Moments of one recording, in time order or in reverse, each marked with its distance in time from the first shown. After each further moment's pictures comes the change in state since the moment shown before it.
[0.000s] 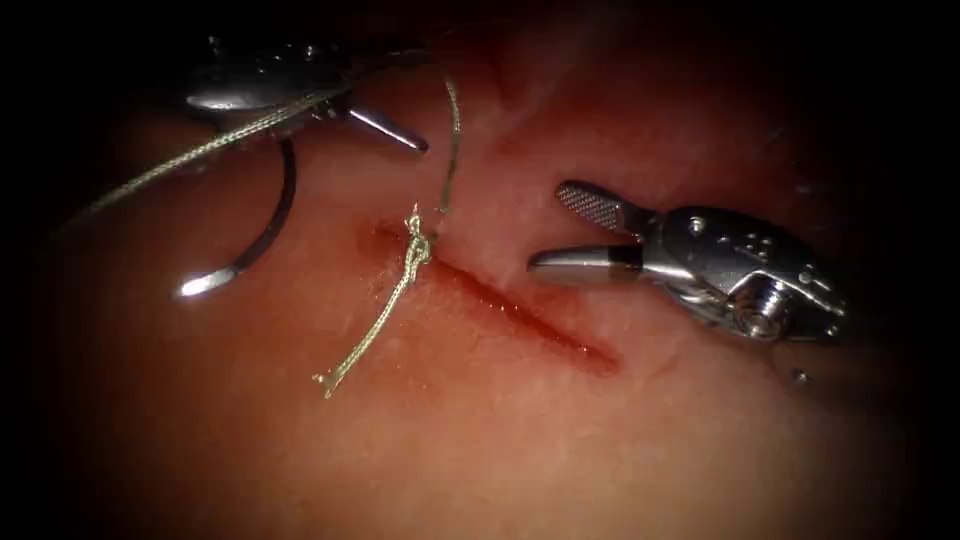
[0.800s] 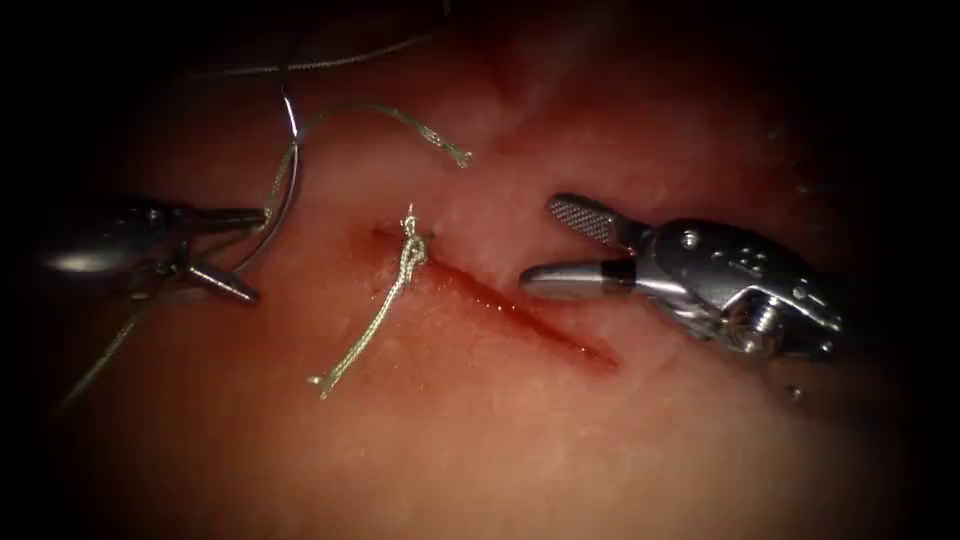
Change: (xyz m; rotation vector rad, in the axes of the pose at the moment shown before) right arm 0.000 -0.001 0.000 0.051 -0.014 -0.008; left arm -0.013 0.006 -0.008 -0.032 -0.210 -0.028
